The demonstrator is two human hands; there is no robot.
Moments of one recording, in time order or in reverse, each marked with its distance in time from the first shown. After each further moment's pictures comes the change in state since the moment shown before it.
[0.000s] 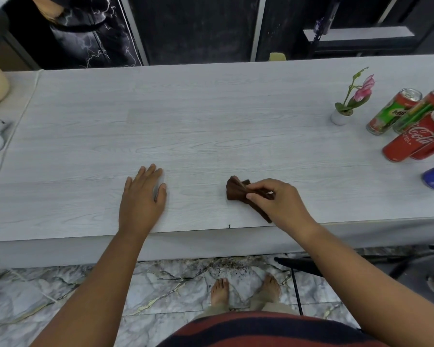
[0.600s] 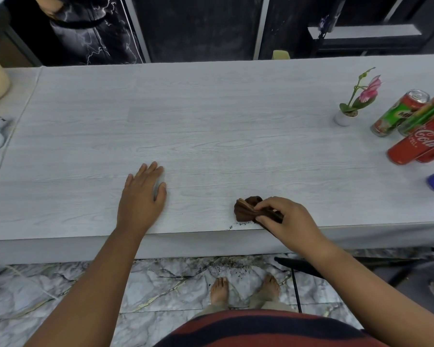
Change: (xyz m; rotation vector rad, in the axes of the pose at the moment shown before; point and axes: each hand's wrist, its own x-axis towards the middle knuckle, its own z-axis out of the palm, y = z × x) left_hand 0.006 -0.003 -0.002 0.001 -0.024 0.023; right_hand -0.027 0.024 -0.013 -0.292 -0.116 -0.092
